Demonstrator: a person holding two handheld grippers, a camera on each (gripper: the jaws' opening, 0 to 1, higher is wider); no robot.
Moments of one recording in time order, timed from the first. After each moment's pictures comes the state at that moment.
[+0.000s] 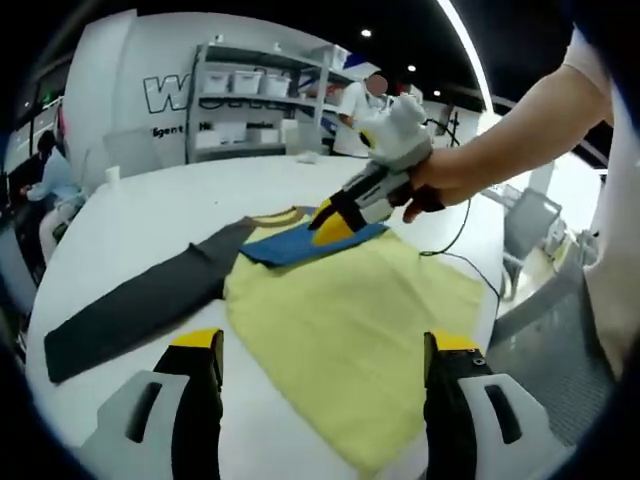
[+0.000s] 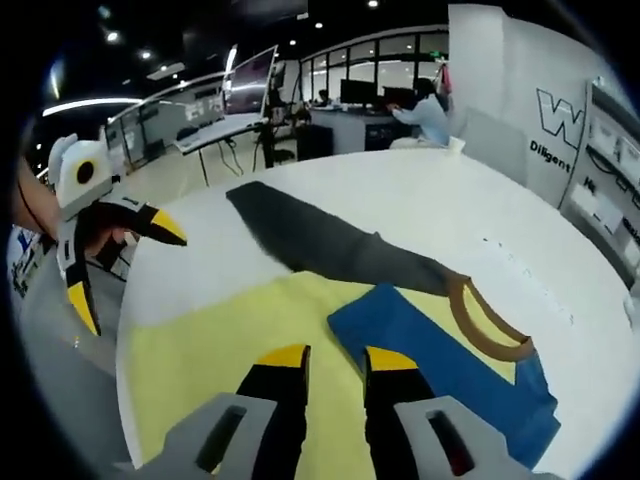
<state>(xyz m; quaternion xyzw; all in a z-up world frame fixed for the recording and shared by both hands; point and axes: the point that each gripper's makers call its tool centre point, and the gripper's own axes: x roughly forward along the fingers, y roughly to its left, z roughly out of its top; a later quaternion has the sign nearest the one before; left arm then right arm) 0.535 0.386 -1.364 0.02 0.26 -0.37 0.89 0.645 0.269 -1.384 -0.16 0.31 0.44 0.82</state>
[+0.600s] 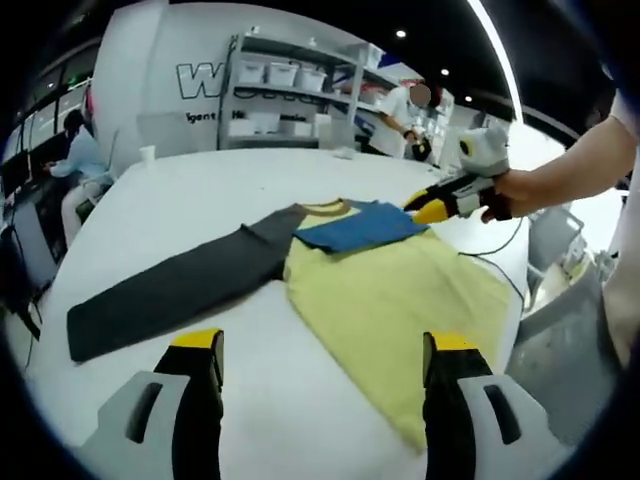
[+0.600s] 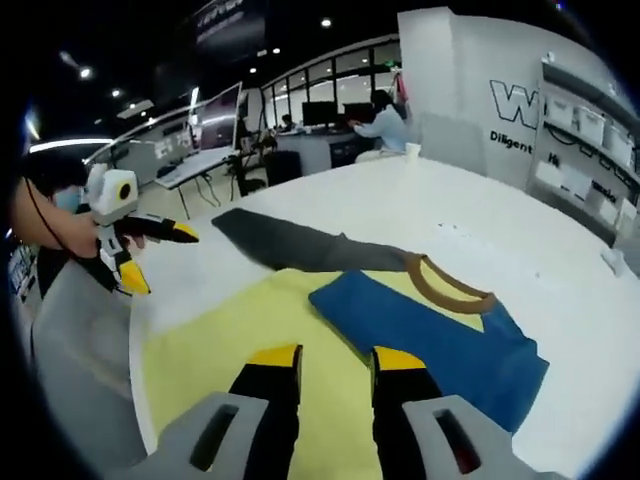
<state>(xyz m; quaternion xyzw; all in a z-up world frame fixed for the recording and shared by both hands) 0.558 0.442 -1.377 0.01 0.29 -0.32 0.90 0.627 0.213 -1.363 -0.09 0.29 0.39 0.87</state>
